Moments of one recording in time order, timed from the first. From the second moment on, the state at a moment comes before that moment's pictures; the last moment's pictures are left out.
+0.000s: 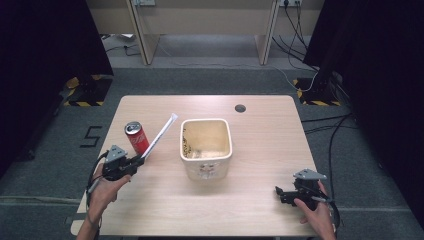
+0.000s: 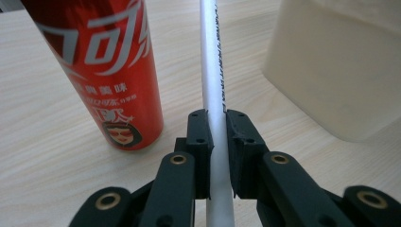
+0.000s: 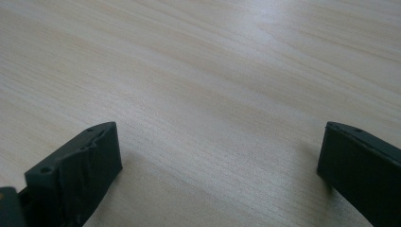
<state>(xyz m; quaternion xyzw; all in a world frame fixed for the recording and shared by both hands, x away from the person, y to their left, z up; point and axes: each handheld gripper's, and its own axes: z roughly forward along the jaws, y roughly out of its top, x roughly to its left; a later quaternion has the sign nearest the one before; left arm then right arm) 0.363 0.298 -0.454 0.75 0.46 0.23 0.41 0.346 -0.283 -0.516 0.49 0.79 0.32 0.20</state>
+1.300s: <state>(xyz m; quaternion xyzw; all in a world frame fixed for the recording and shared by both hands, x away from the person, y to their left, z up) 0.331 0.232 -0.384 0.82 0.34 0.18 0.43 0.346 -0.283 -0.516 0.49 0.79 0.32 0.20</state>
